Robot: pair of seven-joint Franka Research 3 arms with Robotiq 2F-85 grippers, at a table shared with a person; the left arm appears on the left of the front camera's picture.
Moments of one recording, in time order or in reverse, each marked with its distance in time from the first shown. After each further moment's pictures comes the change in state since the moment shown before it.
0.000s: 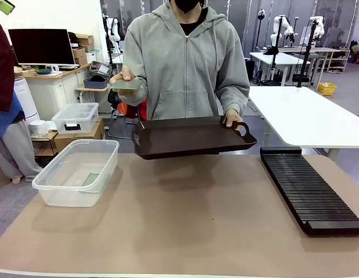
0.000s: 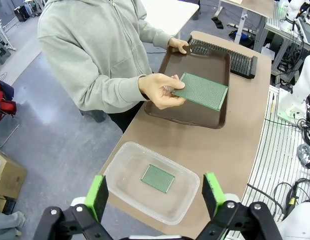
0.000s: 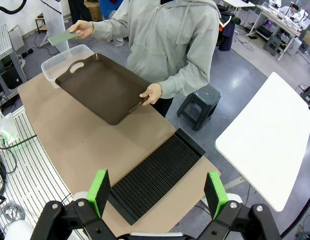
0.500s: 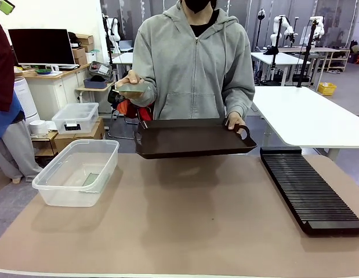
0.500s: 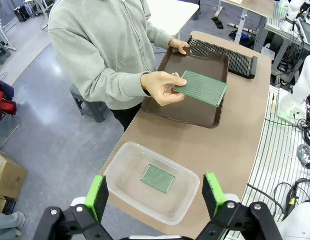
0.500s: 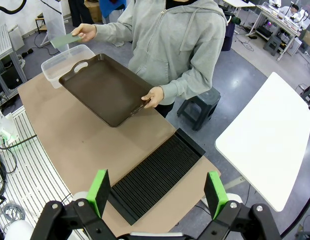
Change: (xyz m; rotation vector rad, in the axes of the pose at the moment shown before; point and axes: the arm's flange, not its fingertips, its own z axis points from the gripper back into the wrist) left arm 0.000 0.000 0.000 0.000 0.000 0.000; right arm 0.000 0.000 0.000 0.000 0.000 0.000
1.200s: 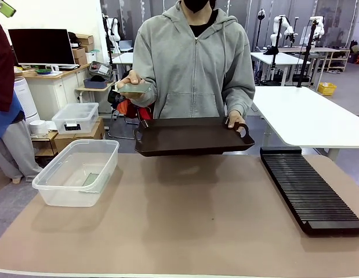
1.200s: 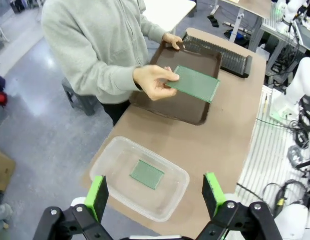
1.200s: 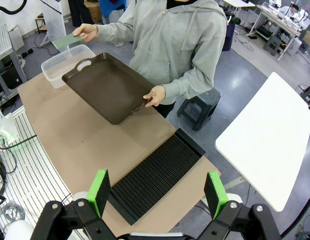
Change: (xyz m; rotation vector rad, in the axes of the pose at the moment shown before) left arm -0.003 0.002 -0.011 -0.051 0.037 0.076; right arm 0.000 0.000 0.000 0.000 0.000 0.000
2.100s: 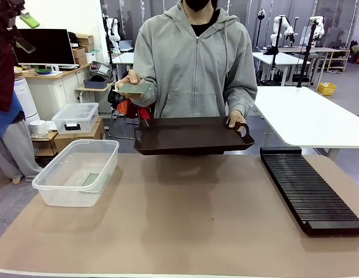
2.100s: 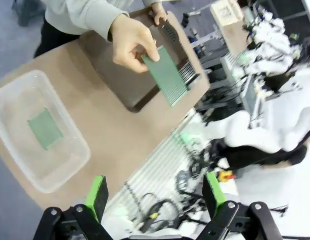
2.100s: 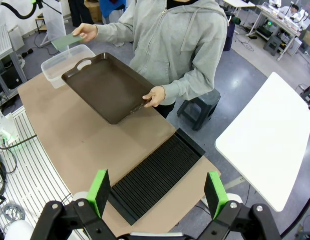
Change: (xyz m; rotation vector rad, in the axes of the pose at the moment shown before) left arm -0.008 0.035 -0.079 -0.368 0.146 0.729; right arm 0.000 0.000 0.000 0.000 0.000 0.000
